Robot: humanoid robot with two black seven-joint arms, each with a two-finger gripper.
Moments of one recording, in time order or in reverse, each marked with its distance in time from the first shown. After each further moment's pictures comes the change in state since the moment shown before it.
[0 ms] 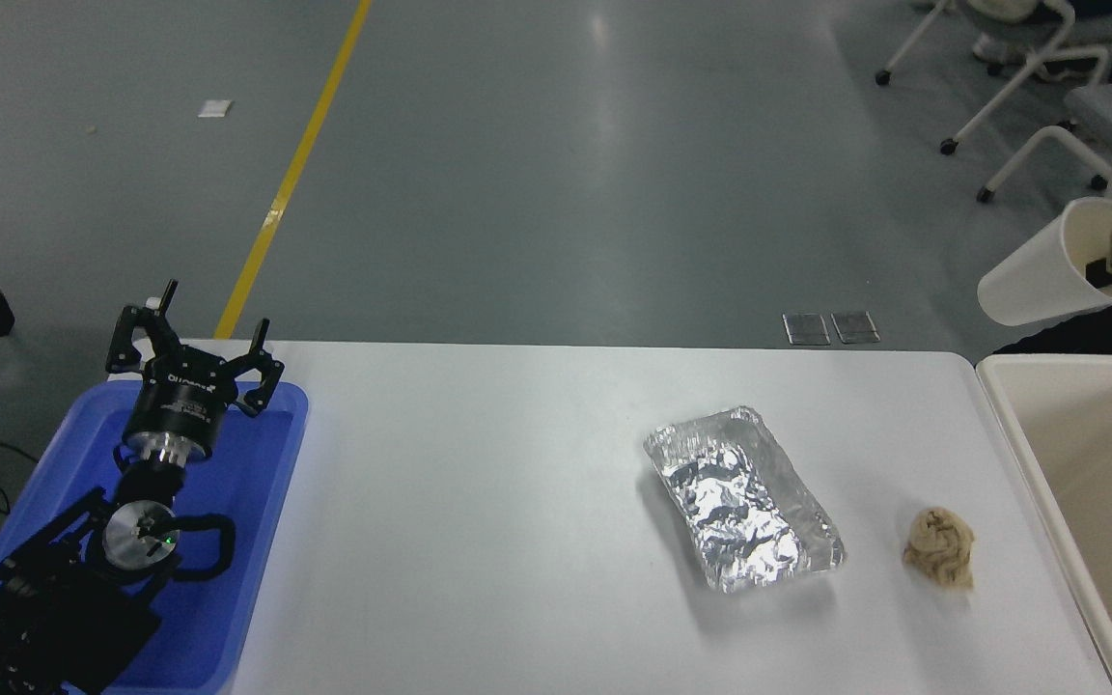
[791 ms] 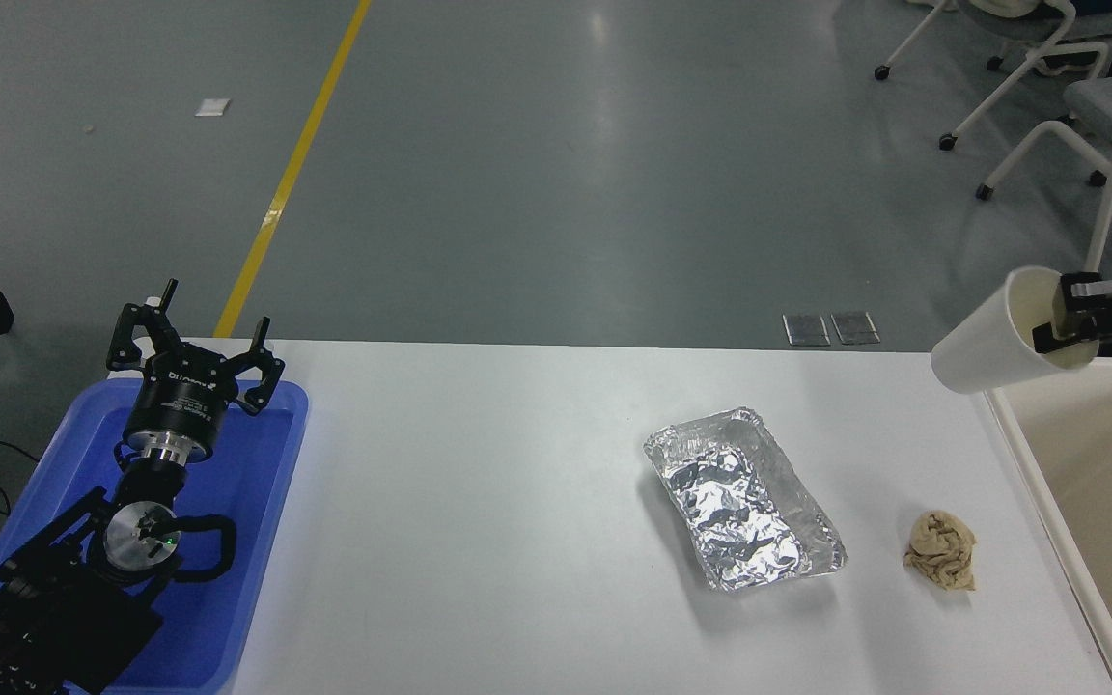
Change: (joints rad) left arm -0.001 0.000 0.000 0.000 0.000 0.000 0.000; right arm 0.422 -0.020 -0.028 0.457 -0.283 0.069 0.006
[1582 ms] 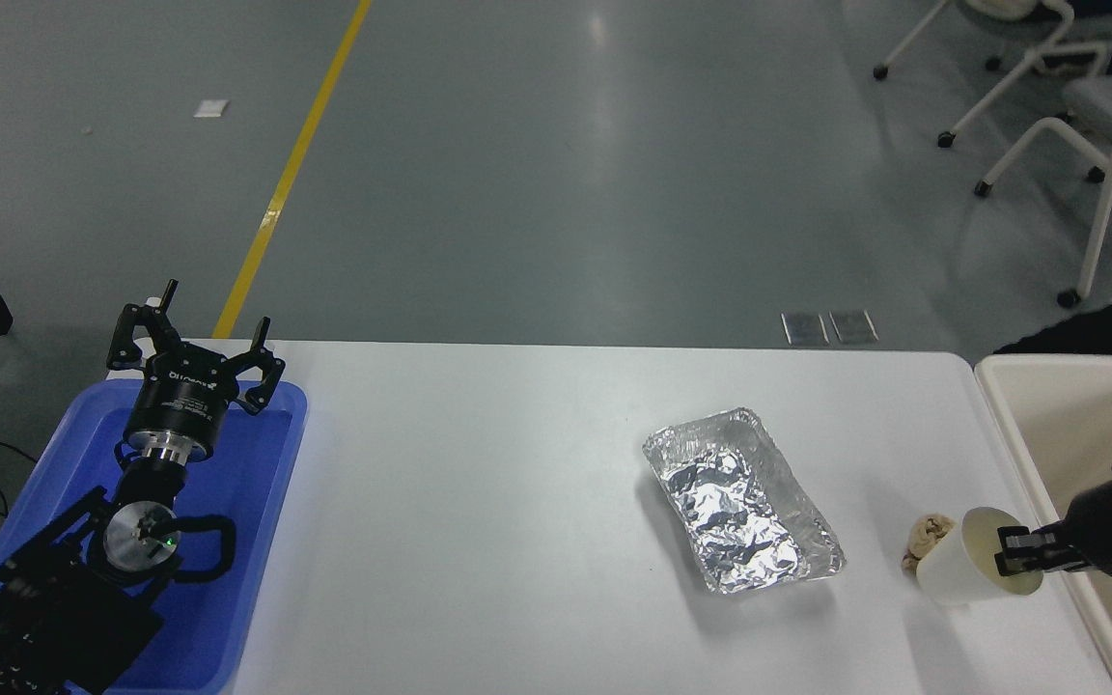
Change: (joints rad) left arm 0.000 0.000 0.000 0.000 0.000 0.000 0.000; right arm -0.626 0.061 0.047 -0.014 -0.005 -0.419 -0.011
